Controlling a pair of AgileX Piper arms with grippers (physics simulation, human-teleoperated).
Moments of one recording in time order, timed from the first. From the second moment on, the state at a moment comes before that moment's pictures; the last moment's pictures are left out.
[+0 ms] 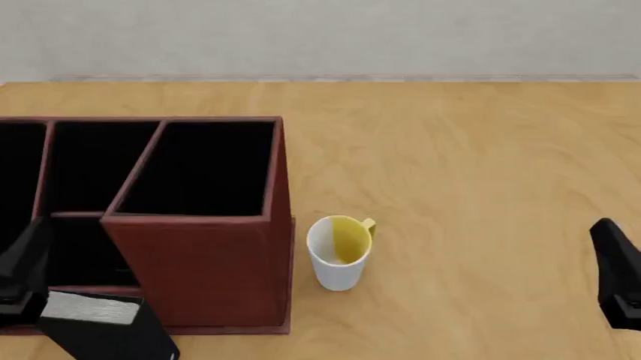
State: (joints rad) left arm -0.01 0.07 0.00 -0.07 0.00; right arm 0.01 0.02 -0.02 -0.01 0.00
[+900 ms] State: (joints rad) left arm 0.00 0.01 0.00 0.00 0.00; right arm 0.17 0.30 -0.24 -0.01 -0.03
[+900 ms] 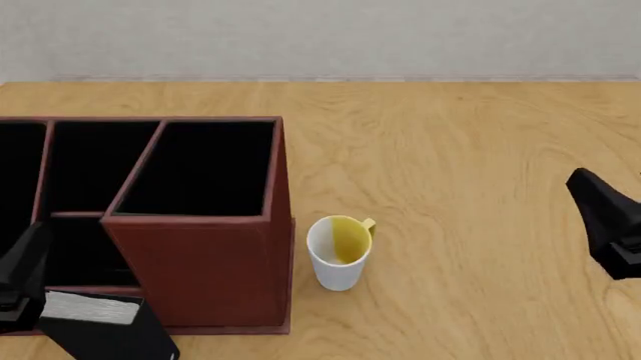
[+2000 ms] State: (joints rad) left arm 0.00 0.01 0.00 0.00 0.00; right arm 0.74 0.71 -0.58 0.01 -0.04
